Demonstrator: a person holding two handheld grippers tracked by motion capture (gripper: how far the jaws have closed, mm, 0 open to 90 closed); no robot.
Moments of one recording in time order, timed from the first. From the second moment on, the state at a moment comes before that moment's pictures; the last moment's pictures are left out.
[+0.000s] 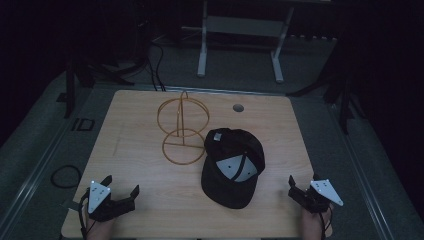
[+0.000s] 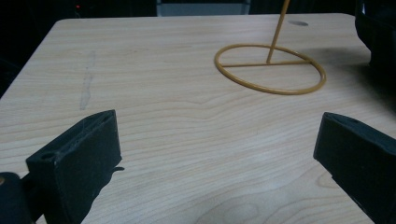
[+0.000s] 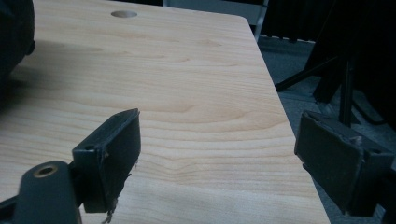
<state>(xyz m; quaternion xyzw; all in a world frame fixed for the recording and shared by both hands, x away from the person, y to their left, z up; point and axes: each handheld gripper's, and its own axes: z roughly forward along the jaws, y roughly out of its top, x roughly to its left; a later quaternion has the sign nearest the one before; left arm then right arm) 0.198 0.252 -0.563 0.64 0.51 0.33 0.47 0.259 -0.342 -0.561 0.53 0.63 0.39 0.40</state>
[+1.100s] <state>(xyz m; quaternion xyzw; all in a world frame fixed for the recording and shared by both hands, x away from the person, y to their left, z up) 0.200 0.244 -0.563 0.66 0.50 0.31 0.46 0.259 -0.243 -0.447 0.42 0.70 0.49 0.31</state>
